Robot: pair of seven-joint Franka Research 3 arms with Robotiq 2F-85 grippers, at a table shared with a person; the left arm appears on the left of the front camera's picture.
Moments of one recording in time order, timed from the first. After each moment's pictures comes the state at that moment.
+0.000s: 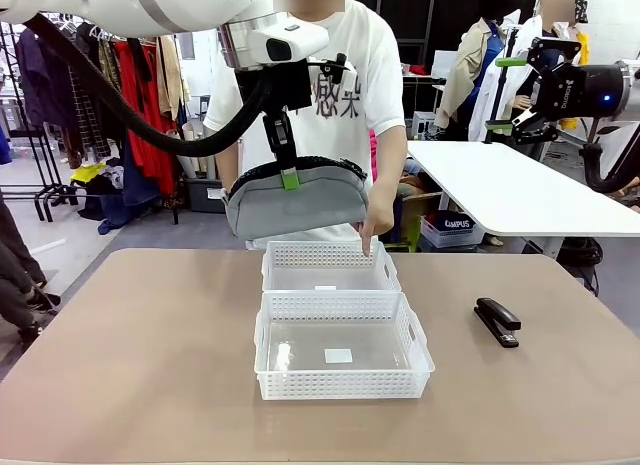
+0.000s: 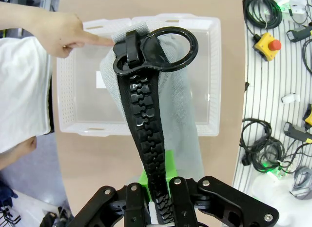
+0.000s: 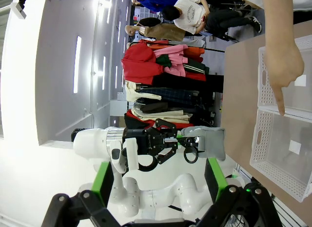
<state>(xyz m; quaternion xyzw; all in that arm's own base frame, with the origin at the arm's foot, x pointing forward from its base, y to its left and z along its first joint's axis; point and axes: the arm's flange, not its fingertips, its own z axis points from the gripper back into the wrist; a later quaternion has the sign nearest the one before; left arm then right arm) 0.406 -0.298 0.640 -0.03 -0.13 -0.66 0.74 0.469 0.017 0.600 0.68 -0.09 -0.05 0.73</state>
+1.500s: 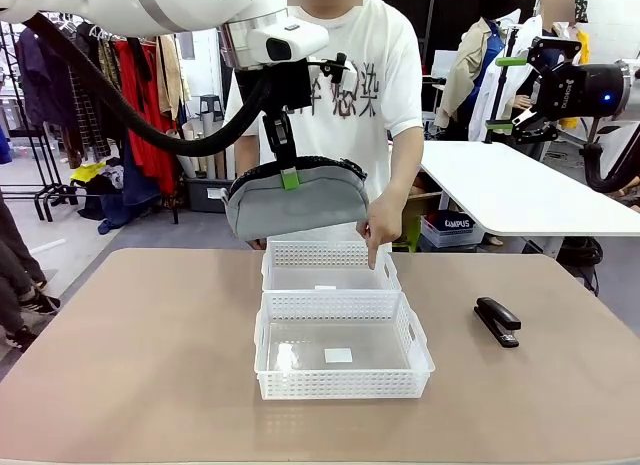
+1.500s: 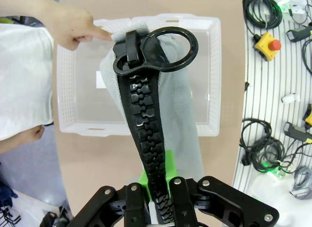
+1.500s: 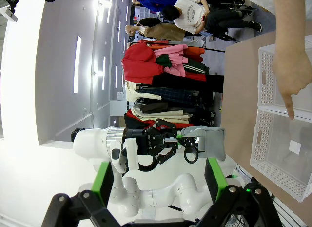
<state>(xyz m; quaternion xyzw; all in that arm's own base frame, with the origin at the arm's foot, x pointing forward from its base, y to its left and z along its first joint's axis) 0.406 -0.298 0.640 -0.03 -0.13 -0.66 0.74 0.469 0.017 0.600 0.68 -0.09 -0.05 0.73</state>
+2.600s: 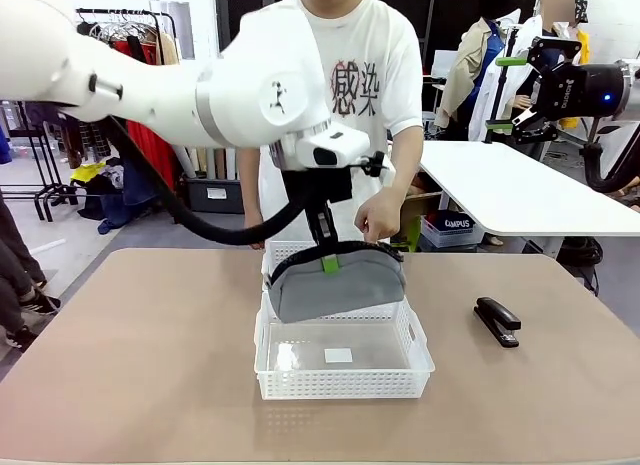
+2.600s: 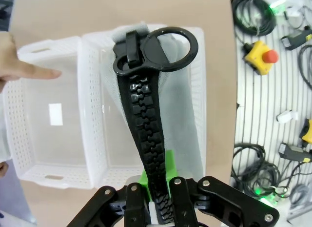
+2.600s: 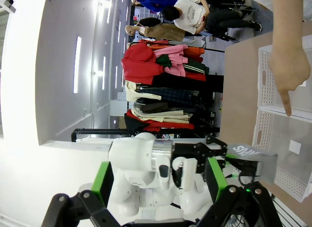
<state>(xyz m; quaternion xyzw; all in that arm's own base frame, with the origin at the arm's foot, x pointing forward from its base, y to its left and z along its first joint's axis) 0.390 -0.358 0.511 -0.07 -0.10 -0.66 0.74 0.469 0.017 0.600 0.68 -0.09 -0.05 0.73</state>
